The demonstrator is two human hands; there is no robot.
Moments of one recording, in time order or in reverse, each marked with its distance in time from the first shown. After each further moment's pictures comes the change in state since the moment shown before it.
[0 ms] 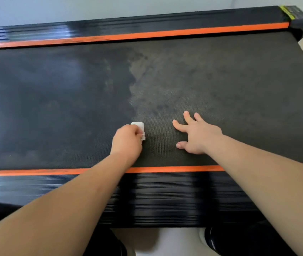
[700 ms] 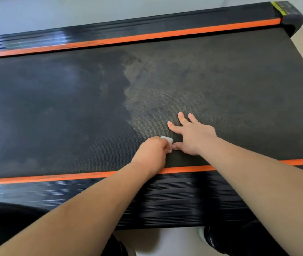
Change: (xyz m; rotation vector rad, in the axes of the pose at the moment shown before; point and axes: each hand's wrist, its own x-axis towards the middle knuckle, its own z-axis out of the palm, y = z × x) left_hand -0.032 0.055 0.026 0.065 -0.280 0.322; right_hand -0.002 0.001 0.005 0.005 0.037 -0.006
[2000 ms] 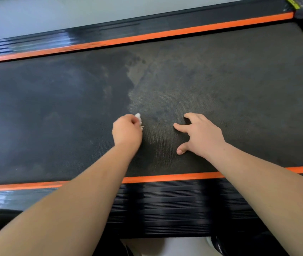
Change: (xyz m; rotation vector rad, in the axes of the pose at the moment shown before) left_hand 0.051 -0.057 -0.045 -0.296 0.476 -0.455; right_hand 0.004 0.003 -0.009 0.187 0.201 -0.018
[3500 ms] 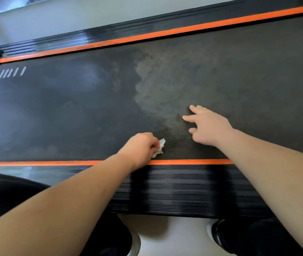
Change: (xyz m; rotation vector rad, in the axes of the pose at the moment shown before) left_hand -0.072 -0.025 -0.010 0.420 -0.524 0.508; right_hand -0.007 0.030 0.008 0.031 -0.029 -0.077
